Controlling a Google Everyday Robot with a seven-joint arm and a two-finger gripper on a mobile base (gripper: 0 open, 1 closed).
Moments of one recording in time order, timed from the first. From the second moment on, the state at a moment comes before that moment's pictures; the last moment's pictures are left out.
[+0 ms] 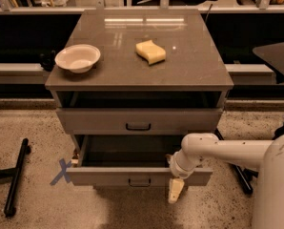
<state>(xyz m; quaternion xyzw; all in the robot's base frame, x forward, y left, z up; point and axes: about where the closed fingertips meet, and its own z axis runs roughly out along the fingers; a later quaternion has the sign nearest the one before) 0.517 -0.113 0.403 -0.69 0.70 0.13 0.13</state>
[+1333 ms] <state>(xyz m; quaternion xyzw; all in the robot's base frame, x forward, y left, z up) 0.447 -0.112 0.407 -0.69 0.70 0.15 0.08</state>
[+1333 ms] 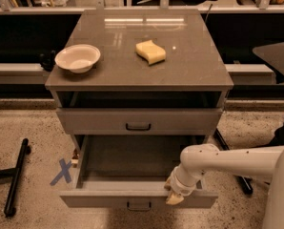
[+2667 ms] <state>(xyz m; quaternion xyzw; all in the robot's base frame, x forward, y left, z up) 0.417 -0.119 0.405 -0.69 0.71 0.16 0.07</state>
